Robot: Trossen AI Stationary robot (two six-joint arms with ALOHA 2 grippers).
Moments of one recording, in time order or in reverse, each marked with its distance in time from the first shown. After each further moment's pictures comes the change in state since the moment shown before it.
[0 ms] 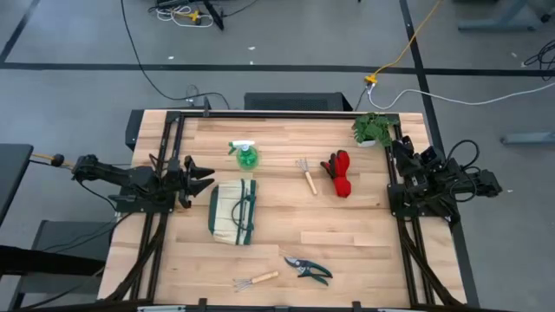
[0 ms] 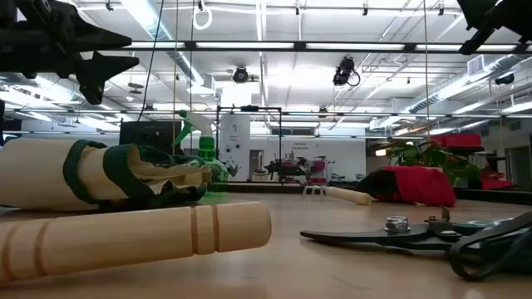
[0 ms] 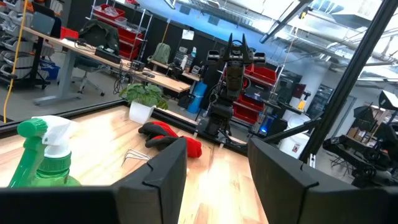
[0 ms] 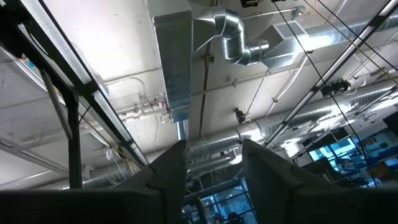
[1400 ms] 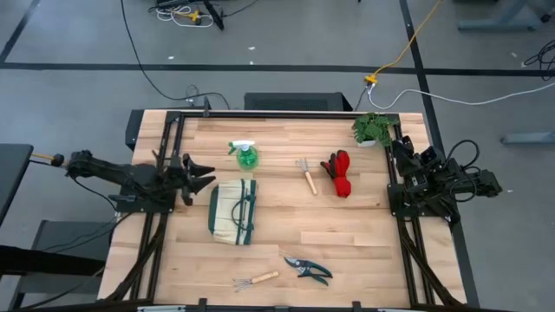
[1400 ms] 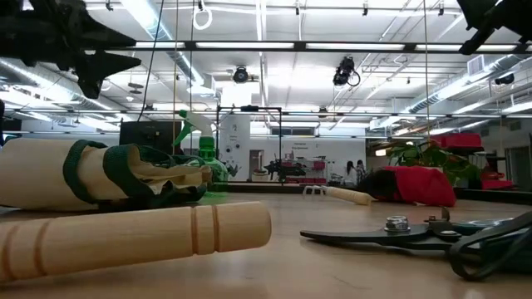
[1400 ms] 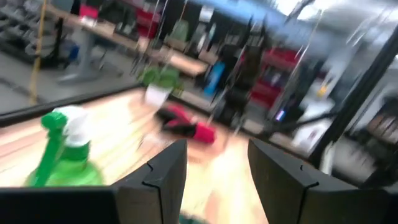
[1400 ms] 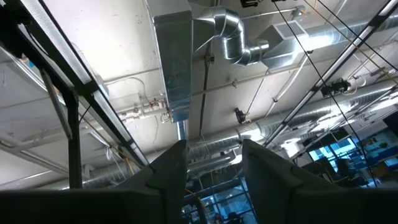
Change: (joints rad) left arm 0.000 0.167 0.157 -0.170 -0.055 -0.061; right arm 0.000 0.000 0.000 0.000 0.000 0.000
